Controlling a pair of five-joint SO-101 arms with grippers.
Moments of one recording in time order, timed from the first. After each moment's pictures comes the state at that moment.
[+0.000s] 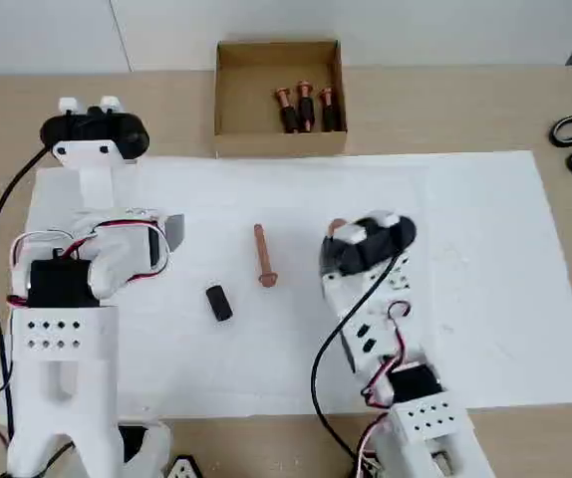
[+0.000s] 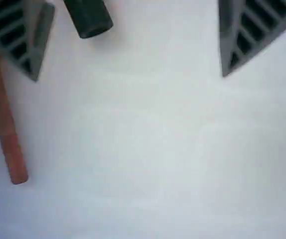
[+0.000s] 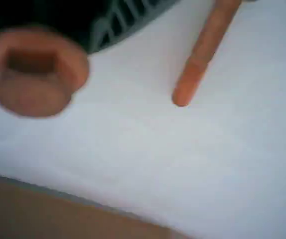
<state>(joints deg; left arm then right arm) -4.1 -37.2 26.9 75.8 6.5 -17.5 -65.8 86.7 6.9 0.7</state>
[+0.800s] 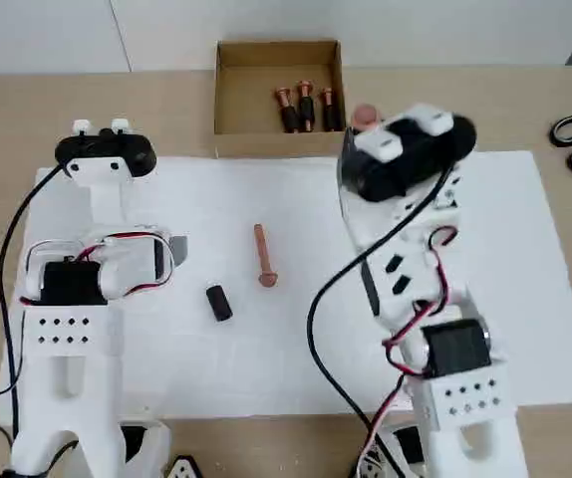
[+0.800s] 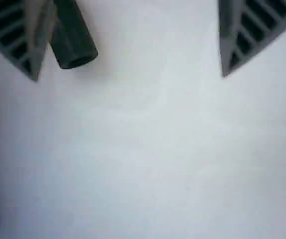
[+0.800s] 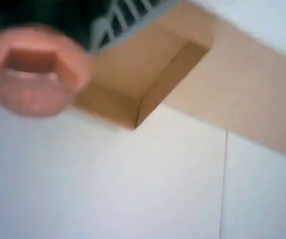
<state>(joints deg) -4.6 -37.3 34.7 73.5 6.5 -16.1 -53.8 40.0 24.4 6.9</state>
